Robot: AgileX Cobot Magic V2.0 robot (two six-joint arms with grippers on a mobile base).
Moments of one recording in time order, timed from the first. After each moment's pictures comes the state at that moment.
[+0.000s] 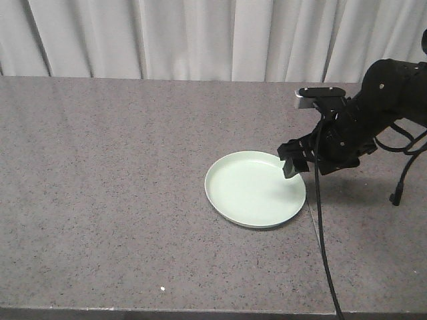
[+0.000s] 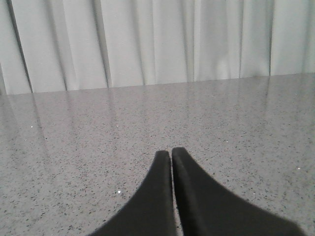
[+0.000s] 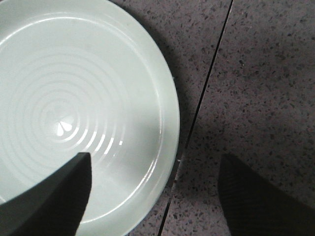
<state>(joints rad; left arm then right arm) 0.00 -0.01 0.03 0.02 0.11 -0.07 0.16 1.83 -1.45 0.22 0.94 -0.15</state>
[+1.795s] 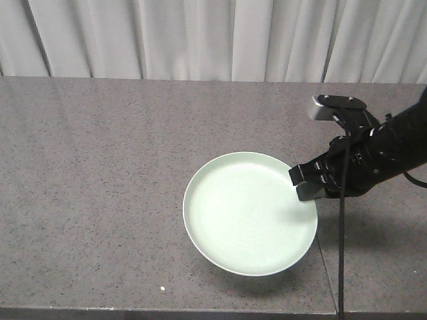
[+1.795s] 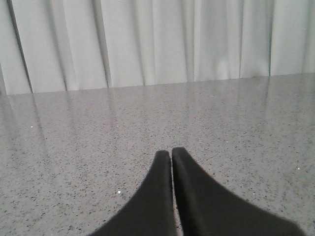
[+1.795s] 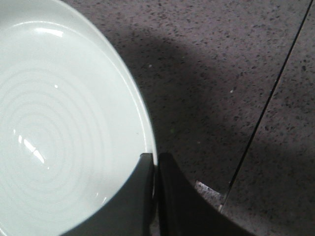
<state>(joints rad) 0.00 -0.01 0.03 0.02 0.11 -0.07 0.17 1.49 -1.15 0.49 0.96 -0.36</state>
